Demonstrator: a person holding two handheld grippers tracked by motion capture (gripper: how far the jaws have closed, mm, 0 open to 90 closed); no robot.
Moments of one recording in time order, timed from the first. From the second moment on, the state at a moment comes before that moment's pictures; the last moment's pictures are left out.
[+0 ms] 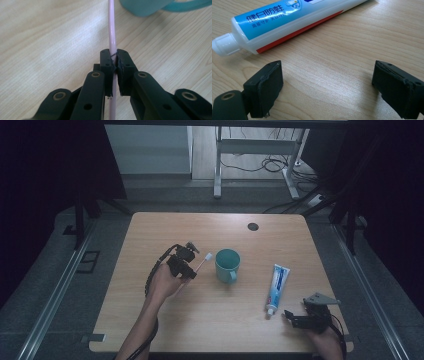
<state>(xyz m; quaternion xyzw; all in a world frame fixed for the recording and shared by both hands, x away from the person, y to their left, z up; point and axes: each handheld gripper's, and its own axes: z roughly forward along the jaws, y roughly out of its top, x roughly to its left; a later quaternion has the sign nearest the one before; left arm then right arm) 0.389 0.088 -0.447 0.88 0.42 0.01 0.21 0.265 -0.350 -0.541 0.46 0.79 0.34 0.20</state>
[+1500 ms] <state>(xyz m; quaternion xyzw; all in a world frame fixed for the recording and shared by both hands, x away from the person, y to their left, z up) 0.389 0.059 -0.391 0.85 0.36 0.09 0.38 0.265 -0.350 -0.541 0.46 0.79 0.34 0.20</state>
